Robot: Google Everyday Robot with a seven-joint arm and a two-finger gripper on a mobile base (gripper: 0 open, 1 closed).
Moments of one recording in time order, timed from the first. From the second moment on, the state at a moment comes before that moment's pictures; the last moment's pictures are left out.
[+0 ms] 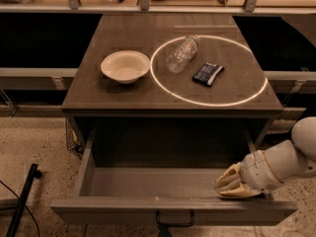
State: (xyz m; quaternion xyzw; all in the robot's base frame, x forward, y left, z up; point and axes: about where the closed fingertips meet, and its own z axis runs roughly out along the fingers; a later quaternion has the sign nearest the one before) arm 0.383 -0.184 0.658 -0.66 0.67 0.26 0.24
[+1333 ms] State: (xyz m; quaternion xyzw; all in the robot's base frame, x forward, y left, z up) arm 0.437 -0.236 0.731 -0.64 0.69 0.22 0.28
